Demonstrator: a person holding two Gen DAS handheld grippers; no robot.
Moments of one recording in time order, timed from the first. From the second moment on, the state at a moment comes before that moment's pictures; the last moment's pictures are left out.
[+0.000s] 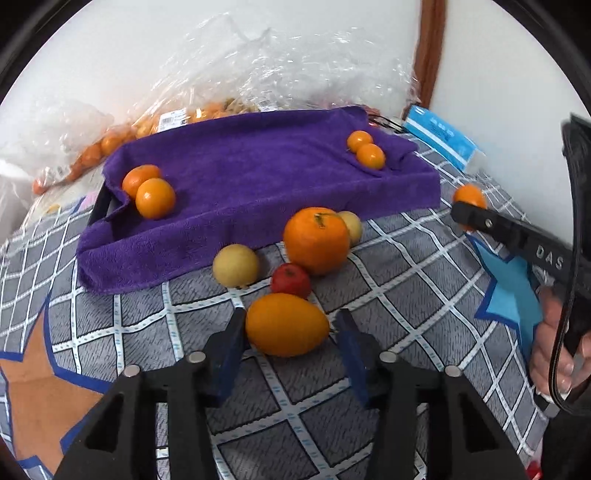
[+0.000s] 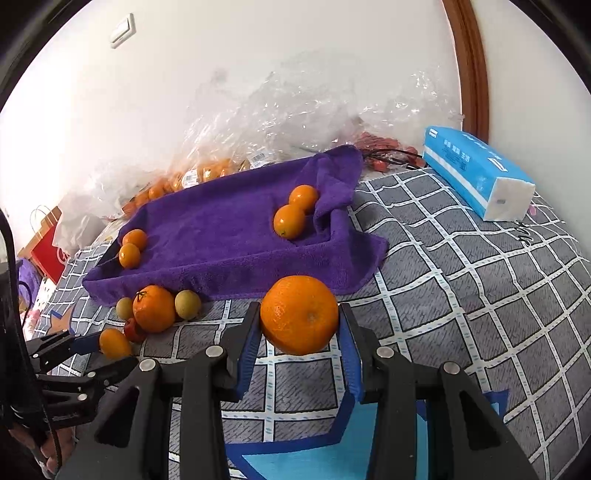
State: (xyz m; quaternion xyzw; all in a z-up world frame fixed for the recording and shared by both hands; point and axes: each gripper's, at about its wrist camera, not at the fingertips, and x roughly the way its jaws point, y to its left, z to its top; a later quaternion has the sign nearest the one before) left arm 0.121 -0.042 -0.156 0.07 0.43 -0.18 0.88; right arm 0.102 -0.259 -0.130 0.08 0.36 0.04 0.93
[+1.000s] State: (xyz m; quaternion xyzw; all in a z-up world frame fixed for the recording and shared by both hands) left arm 0.121 -0.020 -0.152 -0.02 0.42 -0.22 0.88; right arm 0.100 -0.253 -0.128 0.08 0.35 0.04 0.93
